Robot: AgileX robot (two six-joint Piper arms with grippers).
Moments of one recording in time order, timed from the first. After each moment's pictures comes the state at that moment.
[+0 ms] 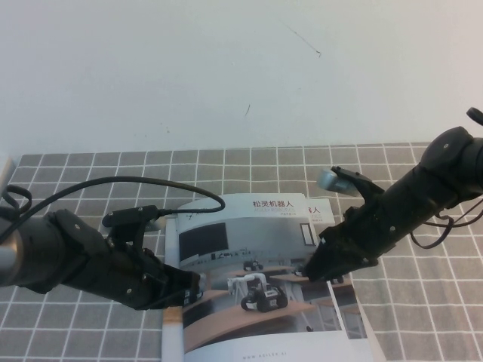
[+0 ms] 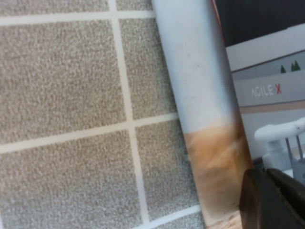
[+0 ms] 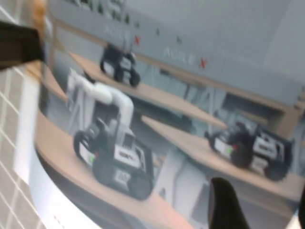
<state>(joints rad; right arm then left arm) 0.29 2.15 -1.37 0.86 0.99 -0.70 -0.30 1.79 -0.85 -0.91 0.41 0.59</state>
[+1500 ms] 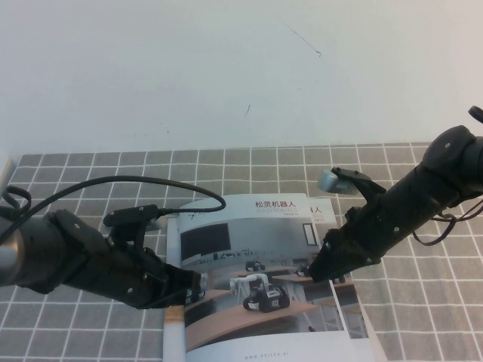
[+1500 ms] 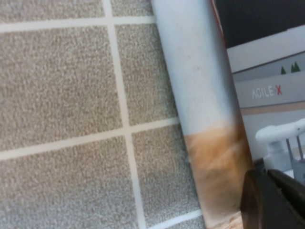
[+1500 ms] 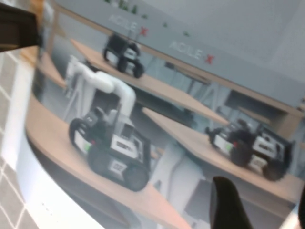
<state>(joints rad) 0.28 2.14 -1.37 0.84 1.00 -0.77 -0.30 1.79 -0.85 -0.95 0.40 0.63</state>
